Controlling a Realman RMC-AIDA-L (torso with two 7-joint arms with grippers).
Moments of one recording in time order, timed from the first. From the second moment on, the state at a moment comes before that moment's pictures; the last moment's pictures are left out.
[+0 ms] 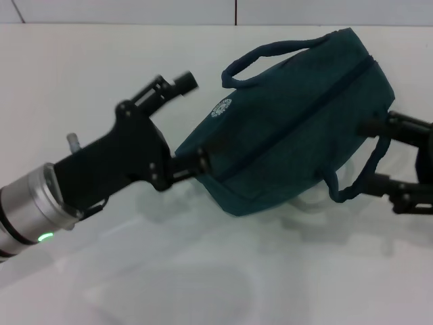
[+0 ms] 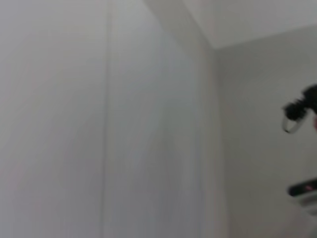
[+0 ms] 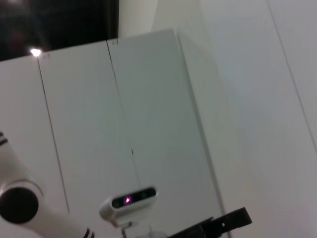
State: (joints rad) left arm -0.41 -2.07 1.32 0.24 0.94 1.78 -0.64; right arm 0.39 2.01 -0.88 -0.65 -1.52 -1.94 1.26
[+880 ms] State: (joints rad) left arm -0.43 -2.02 1.32 0.29 1.03 1.74 -0.65; right arm 0.40 2.02 -0.94 -0.57 -1.44 -1.84 1.13
